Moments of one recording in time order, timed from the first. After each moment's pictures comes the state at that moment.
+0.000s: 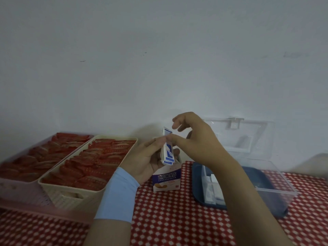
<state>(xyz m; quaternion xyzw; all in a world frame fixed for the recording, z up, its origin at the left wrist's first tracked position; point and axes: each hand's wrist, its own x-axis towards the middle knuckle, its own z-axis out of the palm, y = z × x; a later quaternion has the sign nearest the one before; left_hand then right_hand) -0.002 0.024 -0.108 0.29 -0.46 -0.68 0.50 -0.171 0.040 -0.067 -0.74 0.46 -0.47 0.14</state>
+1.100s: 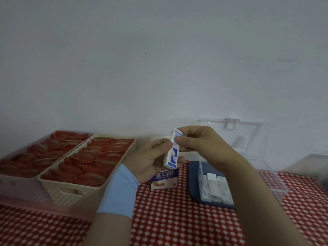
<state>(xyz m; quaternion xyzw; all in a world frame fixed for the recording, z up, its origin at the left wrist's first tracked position) -0.011 0.041 -0.098 0.27 -0.51 -0.69 0.44 -0.193 0.050 -0.067 -0.66 0.46 -0.44 0.40</state>
